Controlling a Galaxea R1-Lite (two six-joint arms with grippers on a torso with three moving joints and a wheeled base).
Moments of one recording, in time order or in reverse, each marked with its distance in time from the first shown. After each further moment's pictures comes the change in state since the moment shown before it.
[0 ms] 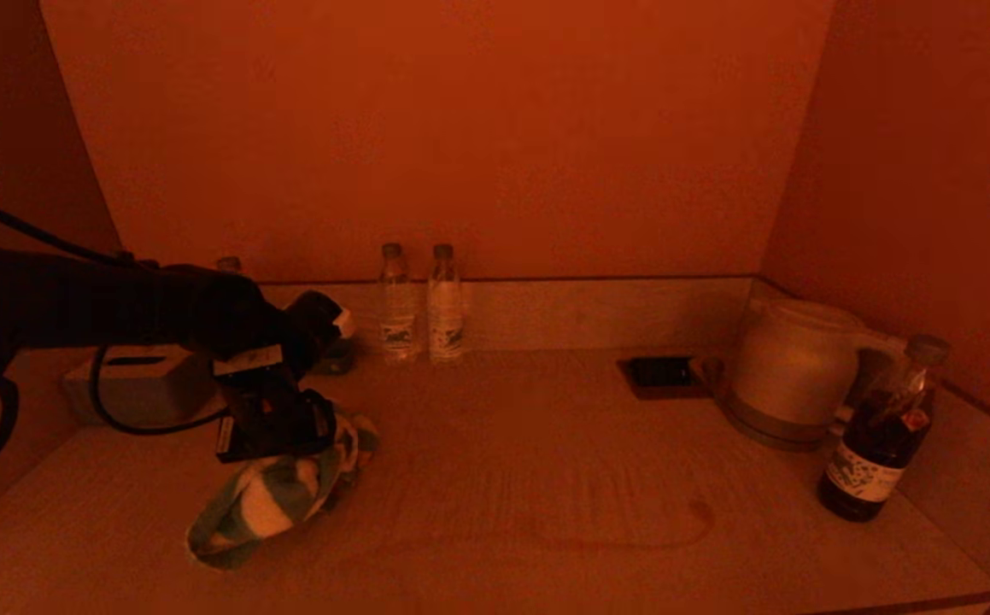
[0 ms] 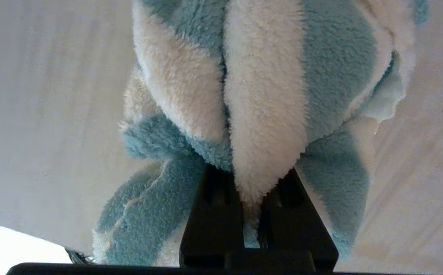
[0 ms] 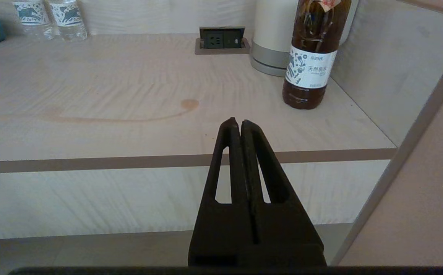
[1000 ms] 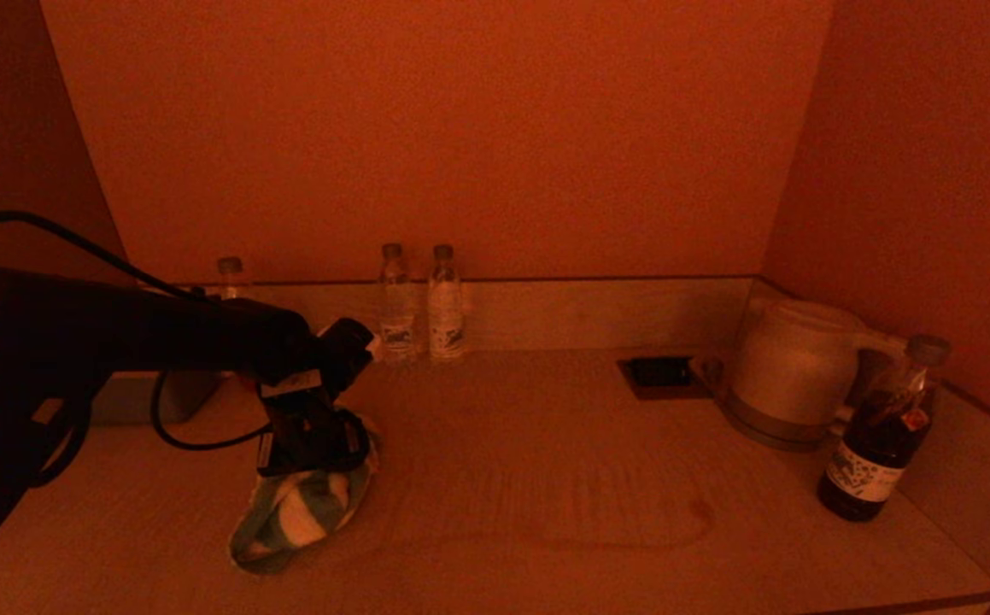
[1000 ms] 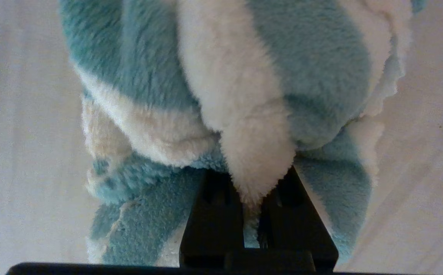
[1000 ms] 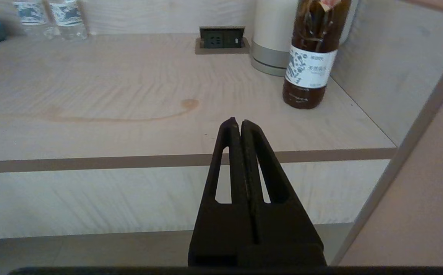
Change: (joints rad) left arm -0.039 0.119 -0.035 -0.068 -0.029 -0.002; right arm 0.000 0.000 0.000 0.000 0.000 0.000
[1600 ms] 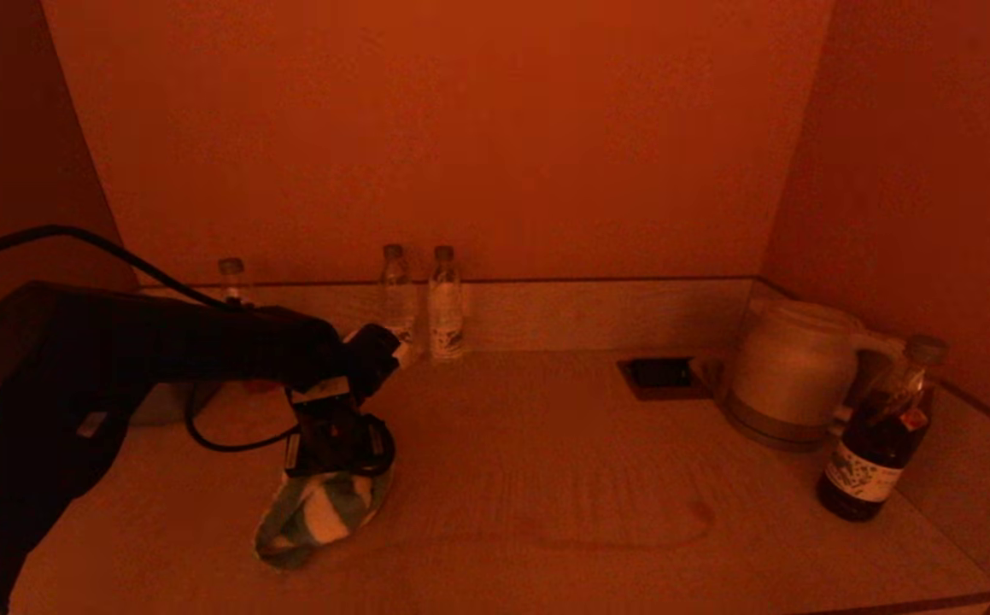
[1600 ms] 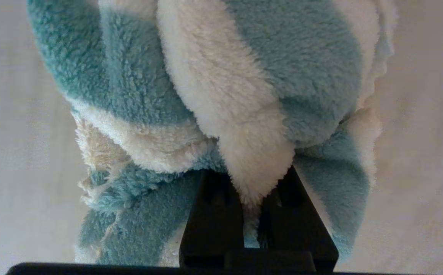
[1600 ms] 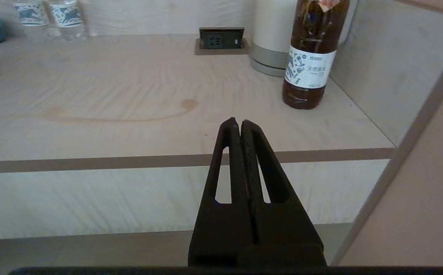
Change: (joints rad) left arm -0.058 0.056 -0.067 0.000 0.002 -0.023; right arm 0.000 0.000 0.000 0.000 0.000 0.000
